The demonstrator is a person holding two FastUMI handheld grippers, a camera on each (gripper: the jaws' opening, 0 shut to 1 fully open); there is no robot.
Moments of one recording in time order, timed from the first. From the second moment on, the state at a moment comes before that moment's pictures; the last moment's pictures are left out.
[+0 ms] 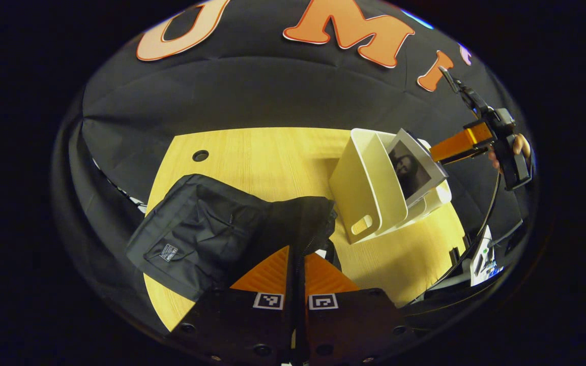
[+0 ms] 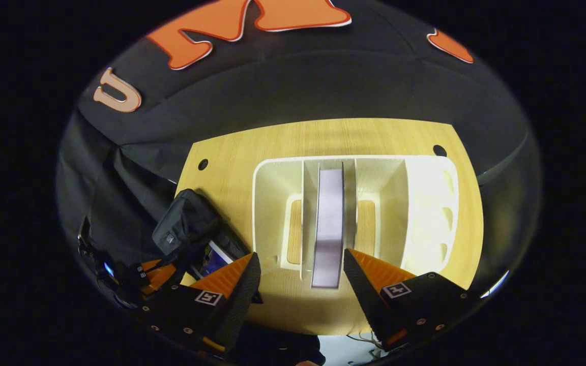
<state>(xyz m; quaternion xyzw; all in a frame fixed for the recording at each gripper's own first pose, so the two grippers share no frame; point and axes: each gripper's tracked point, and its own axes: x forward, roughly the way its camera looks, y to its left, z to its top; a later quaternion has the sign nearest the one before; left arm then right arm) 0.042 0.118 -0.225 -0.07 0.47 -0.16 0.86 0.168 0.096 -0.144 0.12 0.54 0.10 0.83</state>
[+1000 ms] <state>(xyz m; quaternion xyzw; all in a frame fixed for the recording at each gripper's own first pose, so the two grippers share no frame) 0.039 0.123 -0.214 -0.06 0.47 -0.16 0.87 0.158 0.048 -0.134 0.09 0.54 0.00 0.84</state>
